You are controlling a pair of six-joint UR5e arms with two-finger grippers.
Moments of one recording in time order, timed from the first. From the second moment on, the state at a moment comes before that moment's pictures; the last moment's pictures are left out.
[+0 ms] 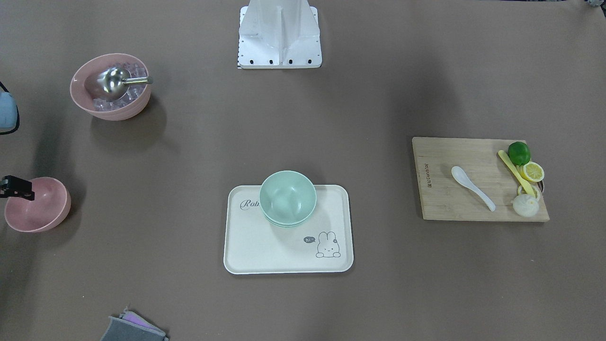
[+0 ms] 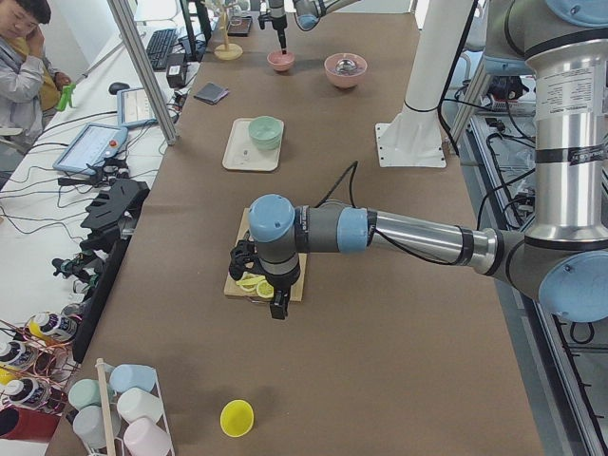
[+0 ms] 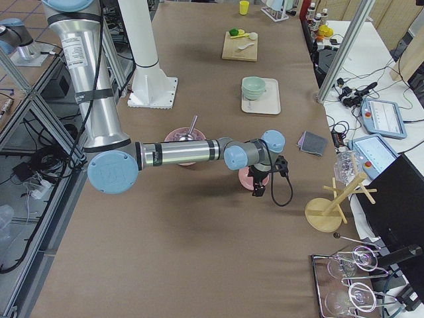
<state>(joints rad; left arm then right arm) -1.56 -1.47 -1.85 -1.38 -2.36 0.14 1.16 -1.36 1.34 -1.25 2.30 0.34</state>
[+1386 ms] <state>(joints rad) -1.55 -1.47 -1.85 -1.49 -2.37 0.11 1.05 -1.24 1.46 -1.16 2.32 0.90</state>
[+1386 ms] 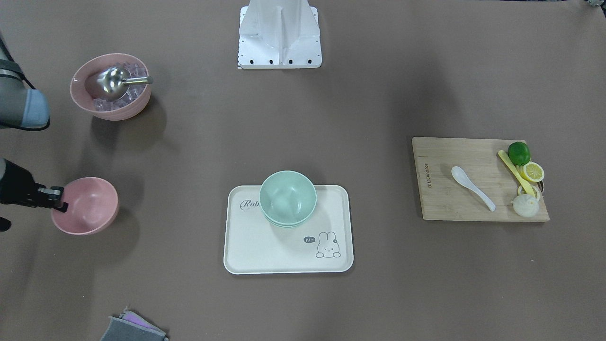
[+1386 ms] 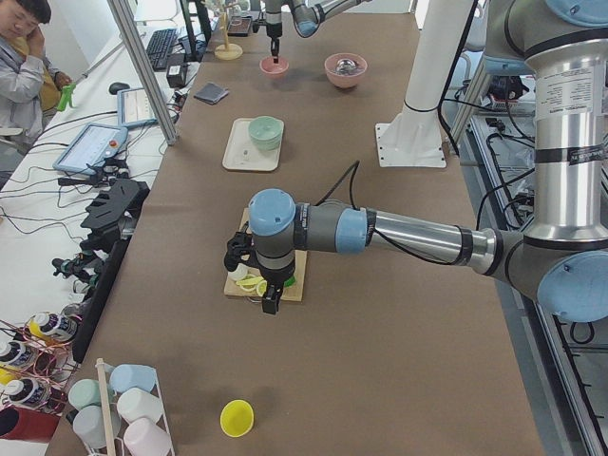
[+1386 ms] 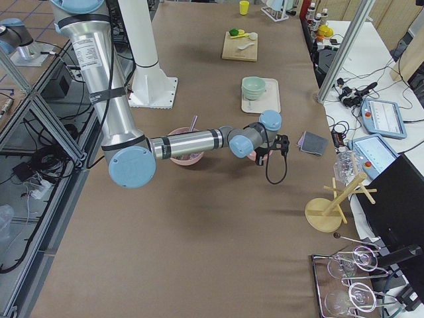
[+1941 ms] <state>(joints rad) -1.44 -1.47 -1.84 -1.61 -2.39 -0.17 0.85 -0.93 1.50 -1.16 2.28 1.49</state>
